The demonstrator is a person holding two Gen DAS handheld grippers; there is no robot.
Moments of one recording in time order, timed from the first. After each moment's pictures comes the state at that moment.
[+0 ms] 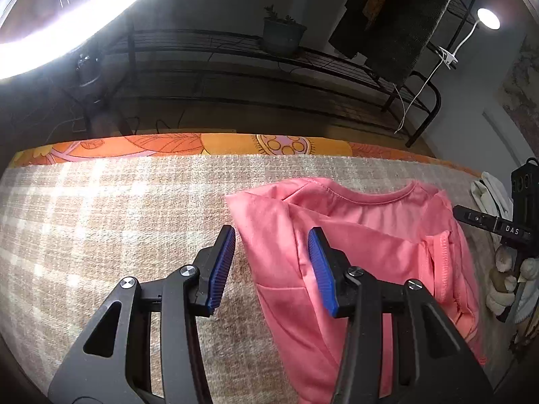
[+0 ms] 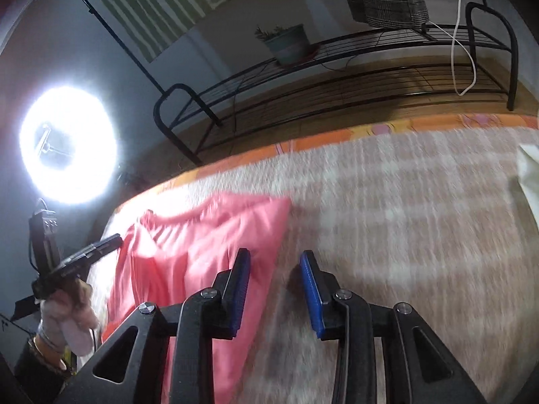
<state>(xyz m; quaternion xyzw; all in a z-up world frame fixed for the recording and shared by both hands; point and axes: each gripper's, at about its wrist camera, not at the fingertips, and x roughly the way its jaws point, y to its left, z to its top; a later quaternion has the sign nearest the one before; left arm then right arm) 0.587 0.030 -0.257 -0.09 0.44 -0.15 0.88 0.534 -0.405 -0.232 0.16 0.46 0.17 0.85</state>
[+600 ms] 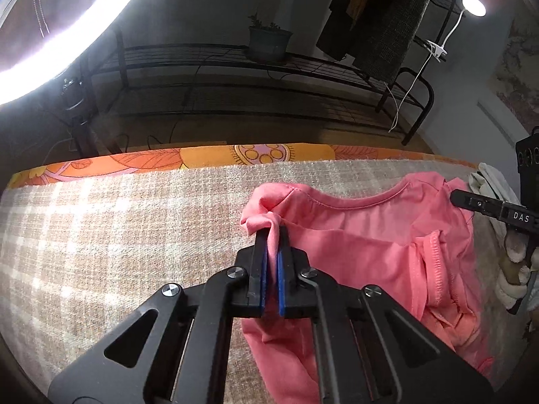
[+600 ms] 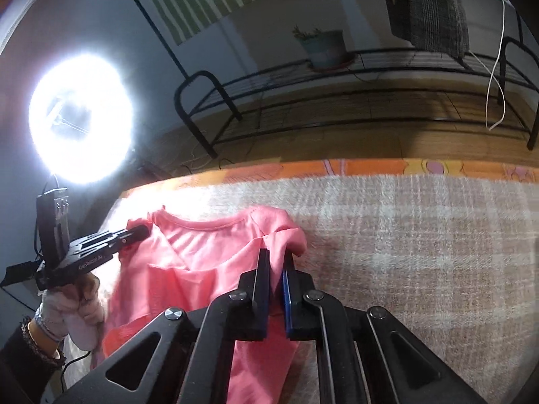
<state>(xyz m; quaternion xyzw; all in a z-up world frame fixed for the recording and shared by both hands) 0.578 0.009 -0.243 -0.06 0.42 -0.16 0.89 0.541 -0.365 -0.213 0.10 0.45 0.21 0.86</state>
